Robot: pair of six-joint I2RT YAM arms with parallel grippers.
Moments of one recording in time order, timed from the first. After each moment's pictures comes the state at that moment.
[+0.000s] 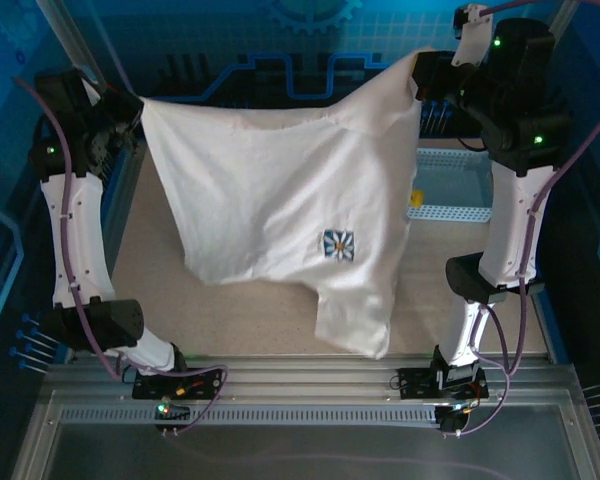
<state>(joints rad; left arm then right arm) 0.26 1.57 2.03 -0.82 0.31 -0.77 0.17 1.93 3.00 -1.28 -0.24 0.25</state>
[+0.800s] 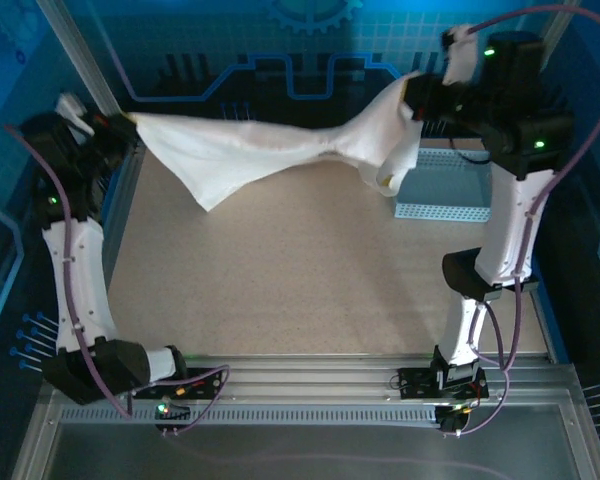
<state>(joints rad) 0.38 1.24 1.43 -0.43 0.53 -0.83 0.24 1.98 3.11 -1.54 -0.28 0.23</state>
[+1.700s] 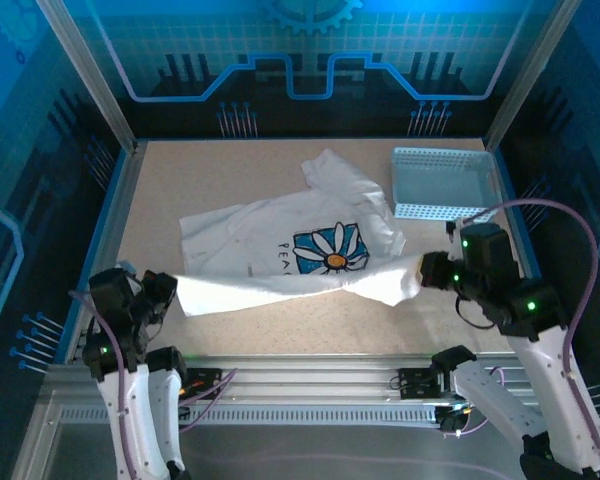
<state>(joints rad) 0.37 0.36 0.66 -1.03 0.34 -0.89 0.32 0.70 1.08 -1.20 -0.04 0.51</state>
